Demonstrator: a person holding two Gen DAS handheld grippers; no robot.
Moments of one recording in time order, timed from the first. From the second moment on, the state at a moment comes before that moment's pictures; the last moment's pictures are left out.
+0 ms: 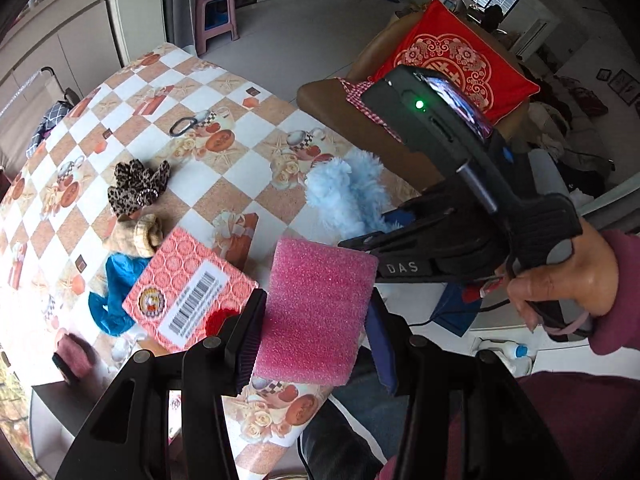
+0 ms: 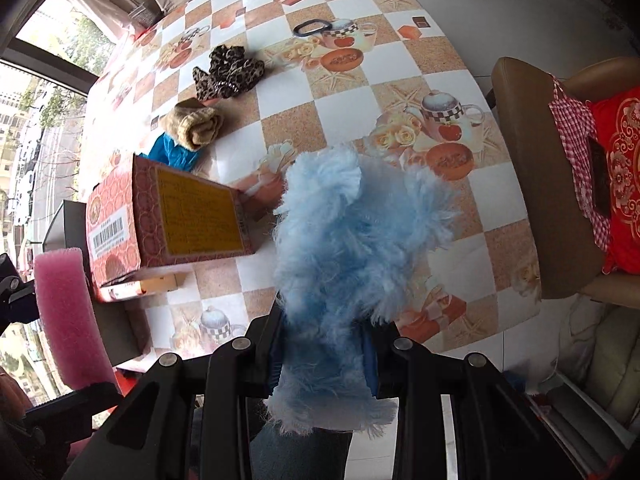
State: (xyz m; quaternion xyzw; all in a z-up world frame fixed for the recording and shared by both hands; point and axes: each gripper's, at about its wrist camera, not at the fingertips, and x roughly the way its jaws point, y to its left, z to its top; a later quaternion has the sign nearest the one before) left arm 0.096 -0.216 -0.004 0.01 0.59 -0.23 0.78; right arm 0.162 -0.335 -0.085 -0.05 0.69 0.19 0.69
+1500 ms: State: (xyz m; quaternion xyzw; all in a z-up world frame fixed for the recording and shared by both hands) left arm -0.070 -0.006 -0.029 -0.22 0.57 0.09 0.79; right arm 0.015 -0.111 -0.074 -0.32 0.62 0.47 0.54
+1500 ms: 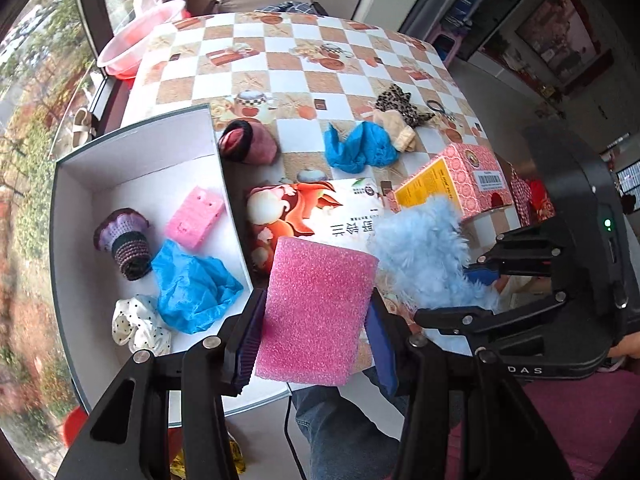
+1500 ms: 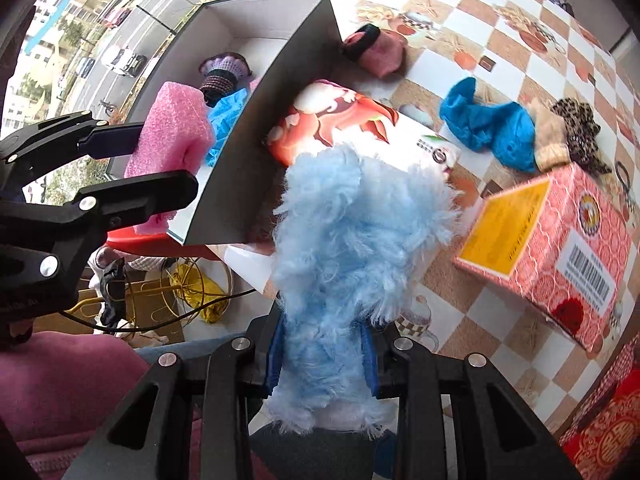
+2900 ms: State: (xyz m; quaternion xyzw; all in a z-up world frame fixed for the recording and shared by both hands) left arm -0.127 0.106 -0.068 -0.32 0.52 0.29 0.73; right arm 0.010 0.078 -0.051 -0.31 0.58 0.55 0.51
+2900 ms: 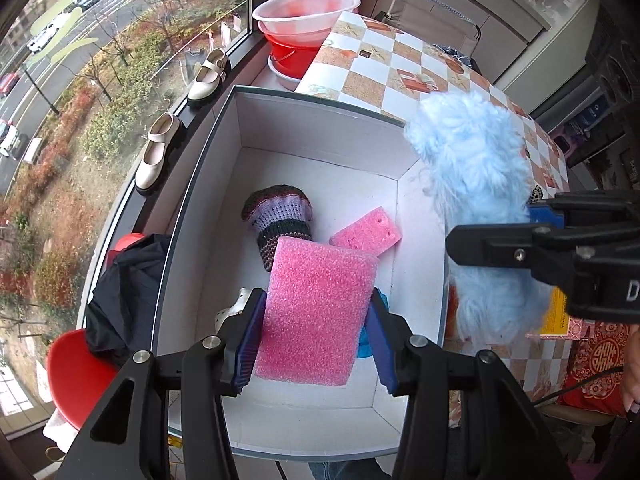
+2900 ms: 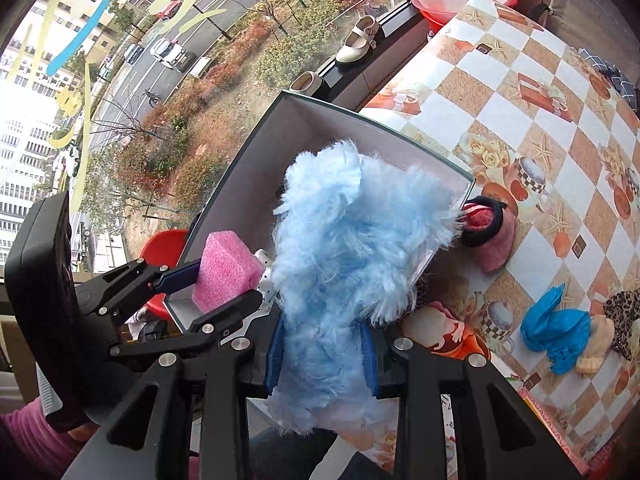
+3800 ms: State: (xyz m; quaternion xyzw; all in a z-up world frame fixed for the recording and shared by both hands) left arm -0.117 0.106 -0.087 -0.32 0.54 0.30 0.72; right arm 0.016 0.115 -0.070 -0.32 0.60 0.53 0.50
